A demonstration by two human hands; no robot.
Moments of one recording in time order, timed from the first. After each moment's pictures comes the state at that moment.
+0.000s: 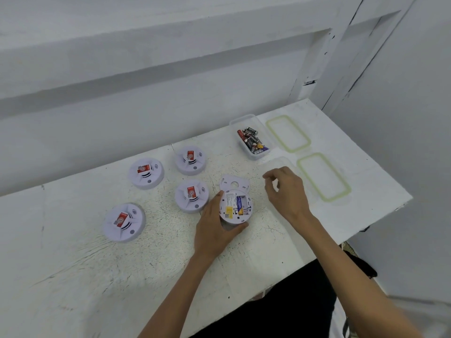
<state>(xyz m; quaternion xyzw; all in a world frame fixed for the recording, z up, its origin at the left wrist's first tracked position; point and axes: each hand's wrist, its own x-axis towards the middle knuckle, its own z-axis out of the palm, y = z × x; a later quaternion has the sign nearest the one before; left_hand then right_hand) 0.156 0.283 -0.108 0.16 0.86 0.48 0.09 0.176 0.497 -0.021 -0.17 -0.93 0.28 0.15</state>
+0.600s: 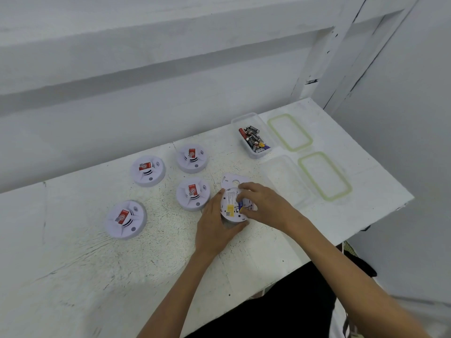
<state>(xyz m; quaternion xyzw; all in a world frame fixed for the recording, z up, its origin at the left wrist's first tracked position) 0.155 0.283 -0.106 0.16 0.86 0.48 0.09 0.174 0.470 -0.029 0.06 -0.97 0.22 -0.07</state>
